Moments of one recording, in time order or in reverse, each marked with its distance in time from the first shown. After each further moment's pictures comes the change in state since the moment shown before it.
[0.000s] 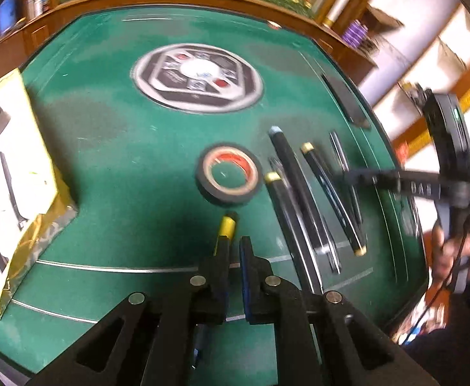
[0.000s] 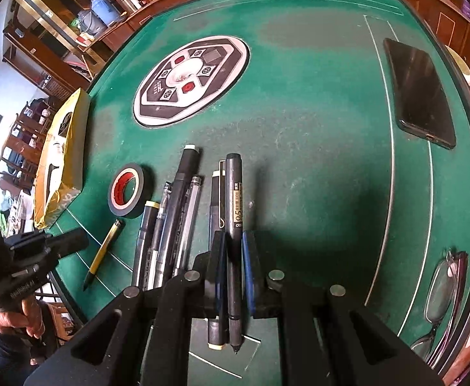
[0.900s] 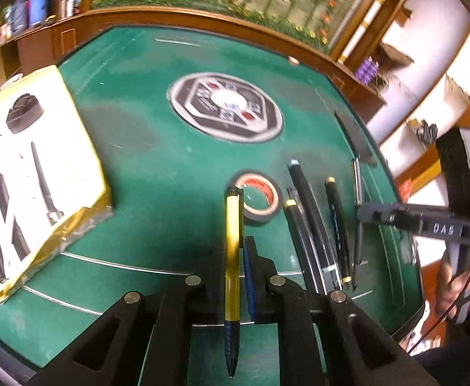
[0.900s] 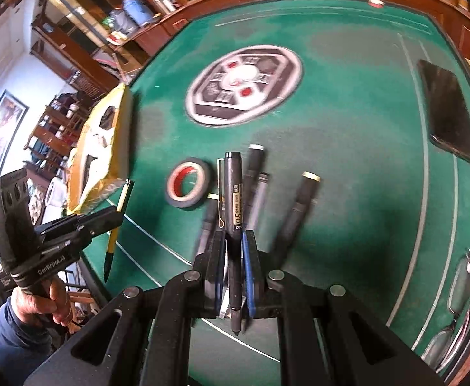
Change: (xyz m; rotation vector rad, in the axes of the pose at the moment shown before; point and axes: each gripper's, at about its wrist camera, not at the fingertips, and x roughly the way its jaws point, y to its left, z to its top) left arm -0.029 0.031 -0.007 -0.126 -0.171 0.019; right arm -0.016 0.046 -0.006 -0.084 -0.029 0.125
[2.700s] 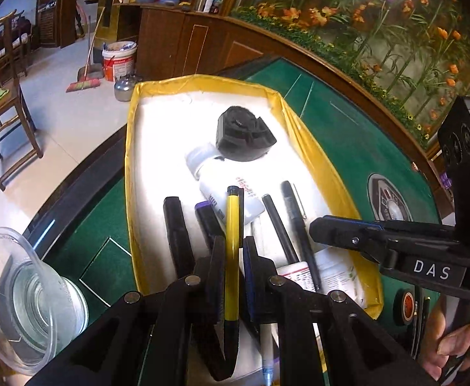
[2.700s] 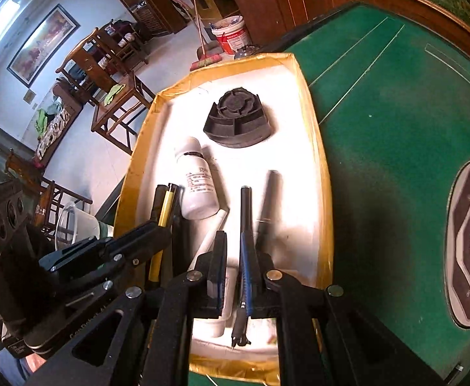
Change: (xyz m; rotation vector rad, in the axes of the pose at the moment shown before) left arm -0.039 0.228 0.028 -0.391 -0.162 0.254; right arm 0.195 0.267 0.133 -0.347 0.160 0.093
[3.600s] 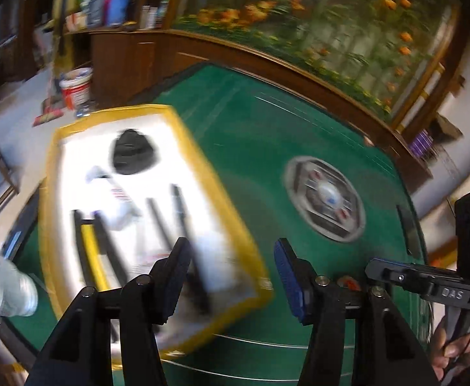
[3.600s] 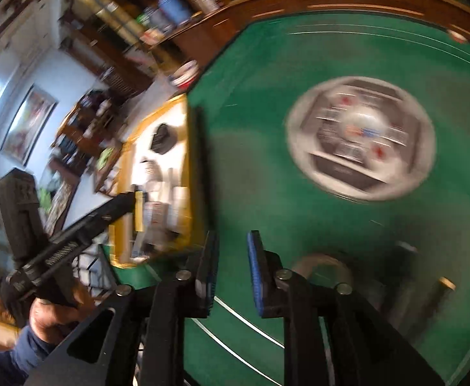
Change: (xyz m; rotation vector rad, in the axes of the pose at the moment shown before) left arm -0.038 -0.123 -0.018 0.190 -0.014 -0.112; right arm -0.143 -0.122 -0.140 0.316 -0.203 0.010
